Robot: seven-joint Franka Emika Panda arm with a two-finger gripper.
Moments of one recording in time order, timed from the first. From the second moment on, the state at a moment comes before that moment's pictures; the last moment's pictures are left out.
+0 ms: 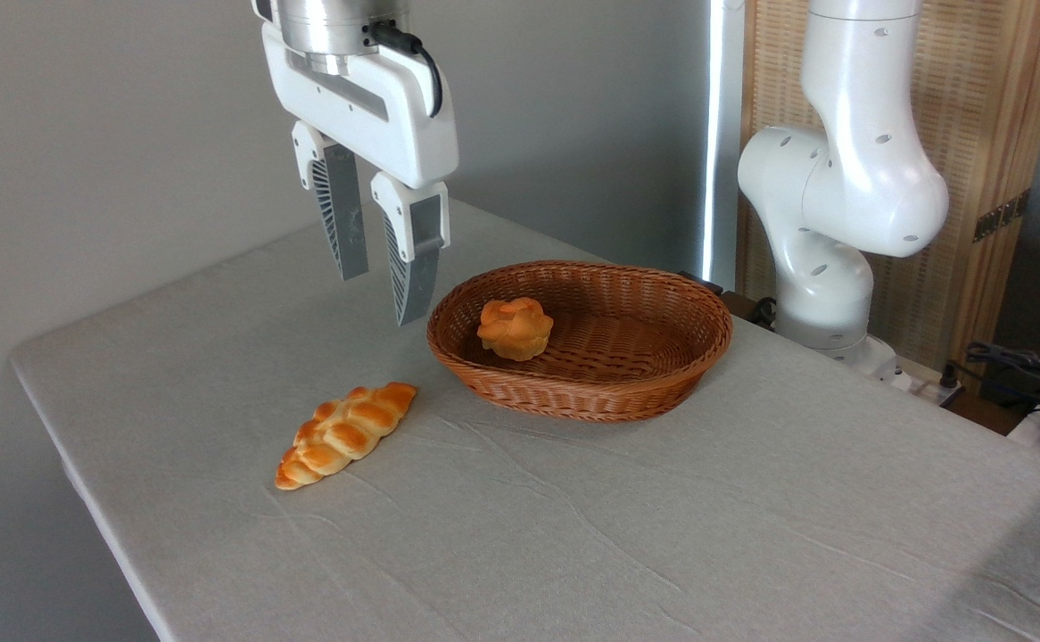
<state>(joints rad) -0.11 -0.06 0.04 -1.66 -0.10 1.67 0.72</state>
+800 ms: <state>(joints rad) -0.11 -0.02 0.04 -1.59 -0.05 1.60 0.72</state>
